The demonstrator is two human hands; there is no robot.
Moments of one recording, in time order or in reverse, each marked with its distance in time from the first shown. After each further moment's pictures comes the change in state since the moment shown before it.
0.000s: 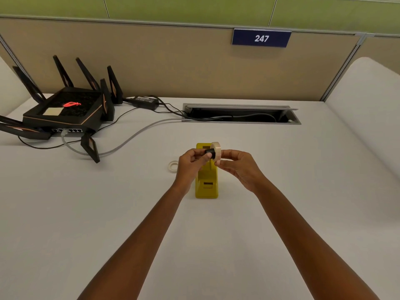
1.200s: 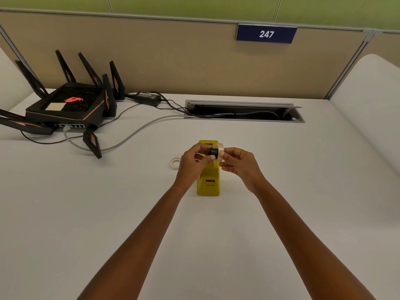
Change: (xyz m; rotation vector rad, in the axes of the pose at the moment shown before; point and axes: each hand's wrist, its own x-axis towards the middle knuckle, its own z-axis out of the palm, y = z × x) left_hand 0.002 -0.005 -0.003 0.280 -0.026 0.203; right_hand 0.002 0.009 0.002 -0.047 0.084 -0.028
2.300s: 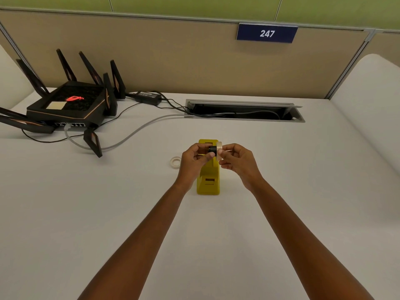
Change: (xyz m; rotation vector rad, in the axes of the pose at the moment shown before) left_hand -0.003 0.005 0.003 -0.254 0.021 -0.119; right_hand 0.003 0.000 0.002 -0.002 0.016 -0.049
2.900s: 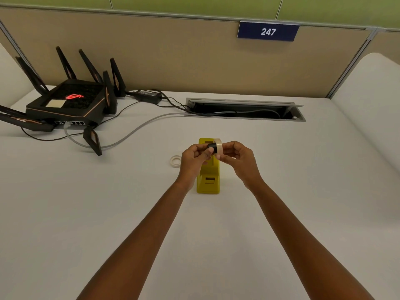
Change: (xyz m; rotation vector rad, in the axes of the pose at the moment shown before) left_hand 0.001 -0.002 0.002 -0.088 0.030 -0.060; right_hand 0.003 0.008 -0.001 -0.204 0.034 -0.207
